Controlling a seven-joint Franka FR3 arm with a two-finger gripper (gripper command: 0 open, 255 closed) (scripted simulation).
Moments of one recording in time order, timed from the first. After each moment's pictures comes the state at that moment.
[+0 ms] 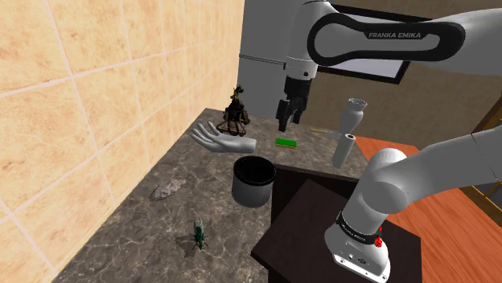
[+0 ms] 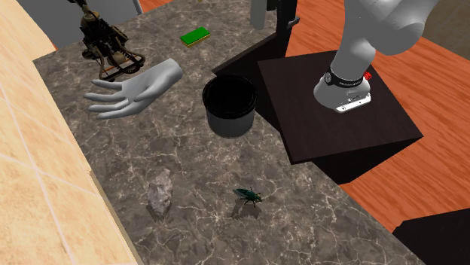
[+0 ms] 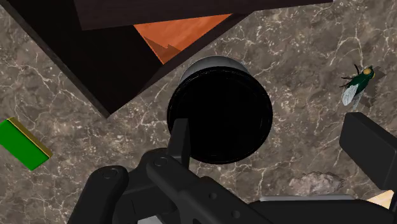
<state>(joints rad) 0.00 -0.74 0.07 -2.45 0.06 1.67 0.10</state>
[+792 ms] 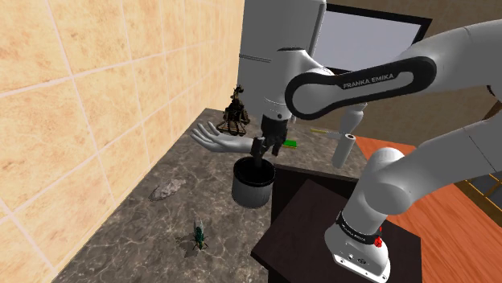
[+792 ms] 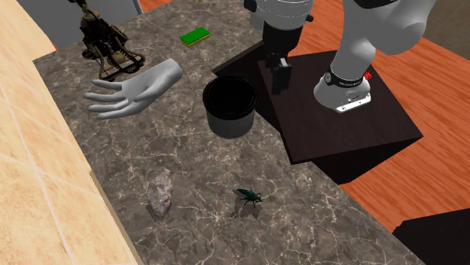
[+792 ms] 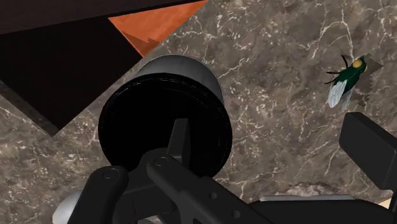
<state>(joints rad) 0.07 -0.65 0.25 -2.65 0.18 2.02 0.30</state>
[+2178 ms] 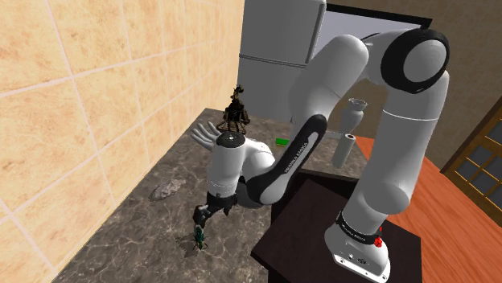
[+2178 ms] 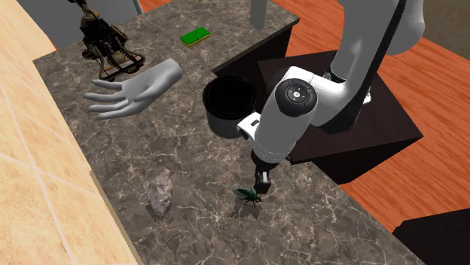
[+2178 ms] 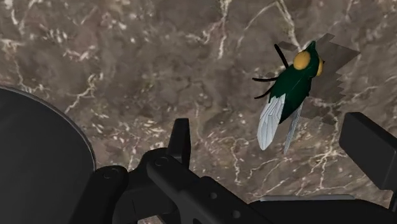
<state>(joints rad) 0.04 0.18 0.56 -2.52 -0.36 2.75 1.15</state>
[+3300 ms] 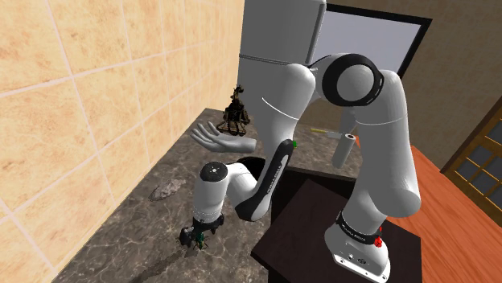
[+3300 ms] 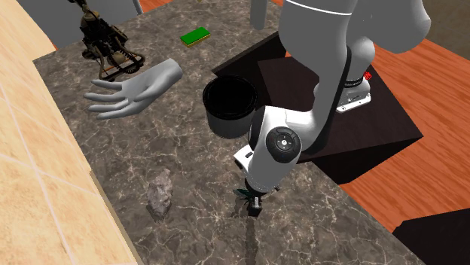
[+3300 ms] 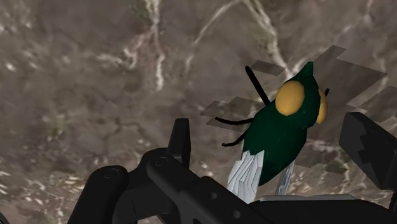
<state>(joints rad) 0.30 0.50 0.29 -2.32 -0.74 2.85 1.51</state>
